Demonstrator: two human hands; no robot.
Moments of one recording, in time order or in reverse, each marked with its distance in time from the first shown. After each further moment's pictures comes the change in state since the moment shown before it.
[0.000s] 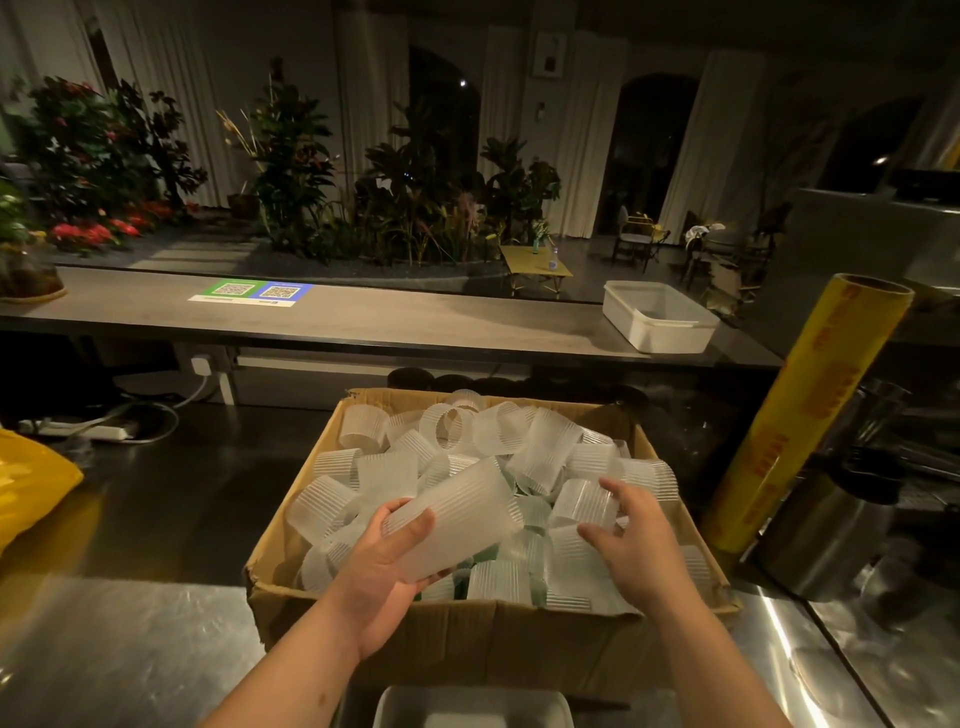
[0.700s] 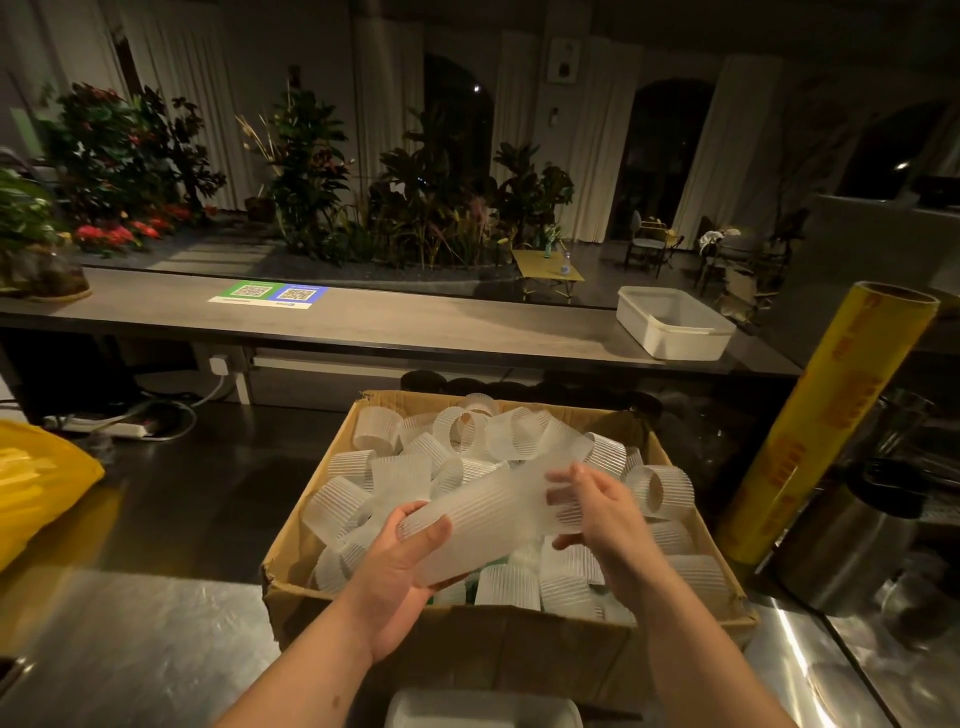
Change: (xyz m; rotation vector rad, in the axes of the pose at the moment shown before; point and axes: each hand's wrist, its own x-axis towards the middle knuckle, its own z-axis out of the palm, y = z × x) left_hand -0.006 0.004 0.008 0.055 0.004 0.006; right_hand -0.004 -0.065 0.014 0.537 -0.201 0.097
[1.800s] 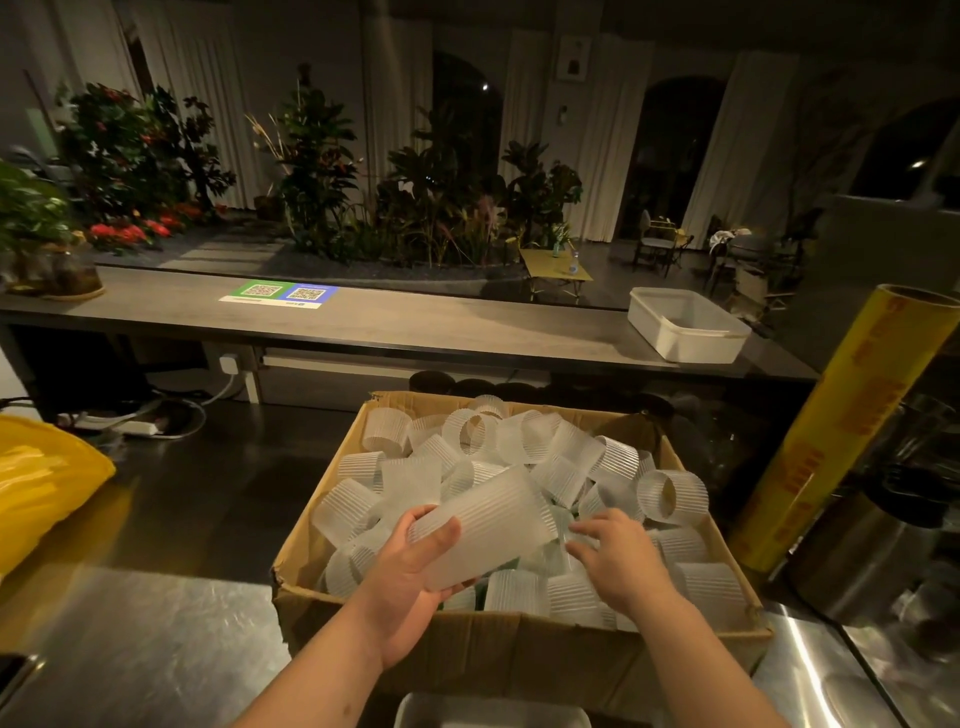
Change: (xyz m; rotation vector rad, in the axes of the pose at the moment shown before) left_hand -0.001 0.003 -0.001 -0.047 -0.002 -0.024; right_hand 0.044 0.075 -0.020 -0.929 -0.024 -0.051
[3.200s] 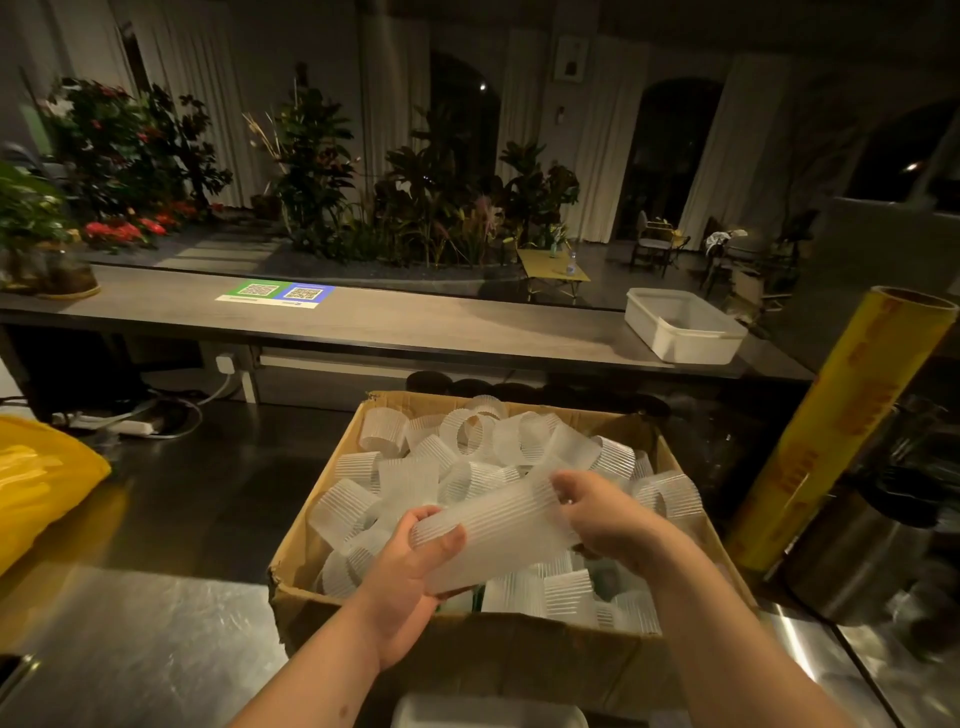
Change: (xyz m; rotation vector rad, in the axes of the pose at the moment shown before) left_hand 0.001 -0.002 0.002 0.129 -0.011 0.012; right_hand -0.011 -0.069 -0.060 0.345 -0.305 -0.053
